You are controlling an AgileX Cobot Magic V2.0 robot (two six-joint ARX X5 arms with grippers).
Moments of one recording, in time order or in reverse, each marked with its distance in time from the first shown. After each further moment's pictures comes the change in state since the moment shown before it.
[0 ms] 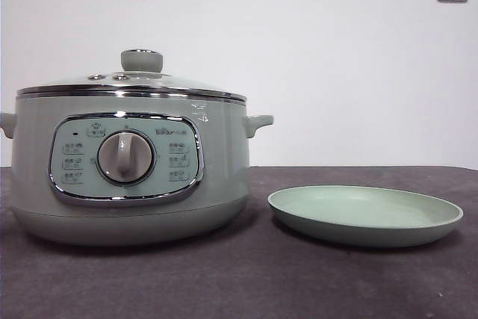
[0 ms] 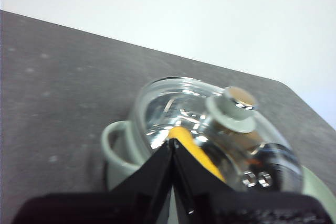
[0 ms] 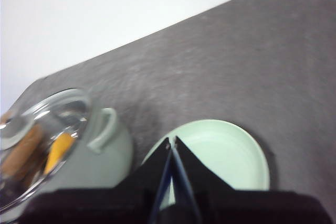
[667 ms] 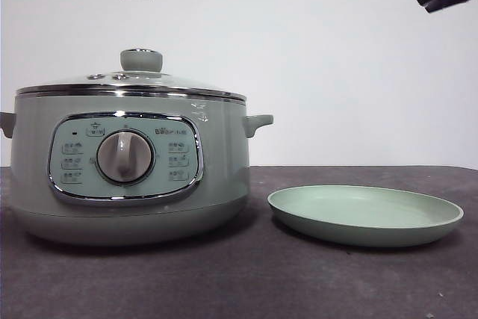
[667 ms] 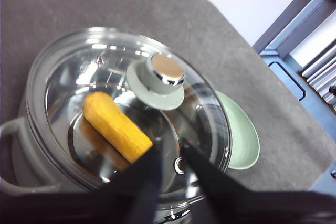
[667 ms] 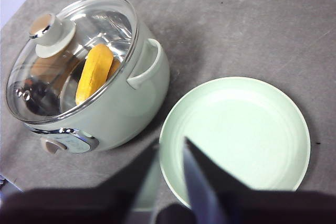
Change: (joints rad) left arm -0.002 0.493 0.284 -0.094 0.364 0.161; right arm 0.000 0.420 0.384 -0.344 -0.261 -0.343
